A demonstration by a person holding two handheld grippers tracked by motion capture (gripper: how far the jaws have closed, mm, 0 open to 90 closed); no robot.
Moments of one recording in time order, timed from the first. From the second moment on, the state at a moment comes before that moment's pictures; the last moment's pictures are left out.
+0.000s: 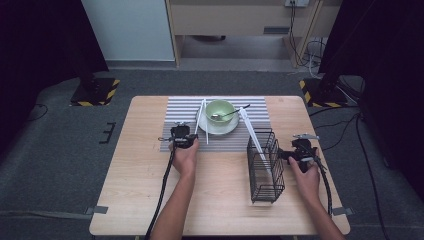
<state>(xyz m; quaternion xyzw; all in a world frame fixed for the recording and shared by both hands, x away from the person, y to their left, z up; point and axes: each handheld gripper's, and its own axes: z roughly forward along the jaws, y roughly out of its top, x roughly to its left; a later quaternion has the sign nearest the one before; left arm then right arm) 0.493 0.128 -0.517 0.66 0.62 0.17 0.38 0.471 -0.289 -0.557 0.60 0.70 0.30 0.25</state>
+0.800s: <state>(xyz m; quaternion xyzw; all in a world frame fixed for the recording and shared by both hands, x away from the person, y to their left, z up) 0.470 0.126 -0.510 0.72 0.56 0.19 0.36 0.471 -0.289 -0.557 0.60 0.70 0.30 0.25</state>
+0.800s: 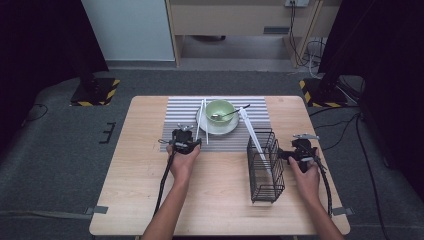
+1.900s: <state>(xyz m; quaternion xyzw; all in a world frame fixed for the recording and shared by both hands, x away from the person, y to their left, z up) 0.472 0.125 -0.521 0.73 0.56 0.19 0.34 0.471 -0.289 -0.557 0.60 0.70 0.30 0.25</state>
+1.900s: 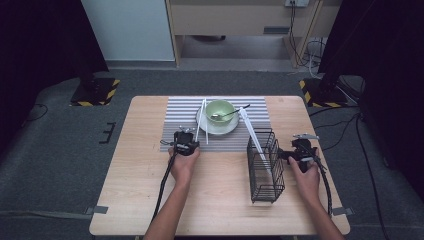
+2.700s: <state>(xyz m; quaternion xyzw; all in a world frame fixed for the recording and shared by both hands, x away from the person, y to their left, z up) 0.477 0.122 -0.523 0.72 0.56 0.19 0.35 0.471 -0.289 -0.557 0.60 0.70 0.30 0.25</state>
